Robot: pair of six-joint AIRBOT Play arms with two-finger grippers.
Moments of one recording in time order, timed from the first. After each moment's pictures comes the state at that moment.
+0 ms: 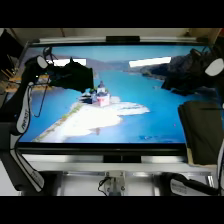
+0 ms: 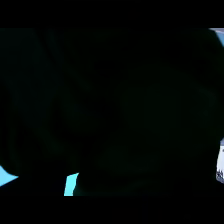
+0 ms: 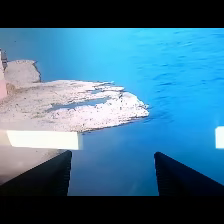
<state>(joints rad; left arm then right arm) -0.03 -2.04 2.01 1.30 -1.01 -1.70 -0.08 -1.36 1.42 -1.25 1.26 1.60</state>
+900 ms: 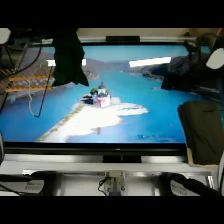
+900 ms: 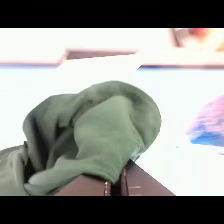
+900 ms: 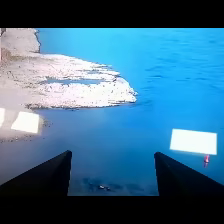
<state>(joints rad) -0.20 -1.48 2.03 1.21 -0.92 -1.51 0.02 -1.28 1.57 -1.40 1.45 1.53</state>
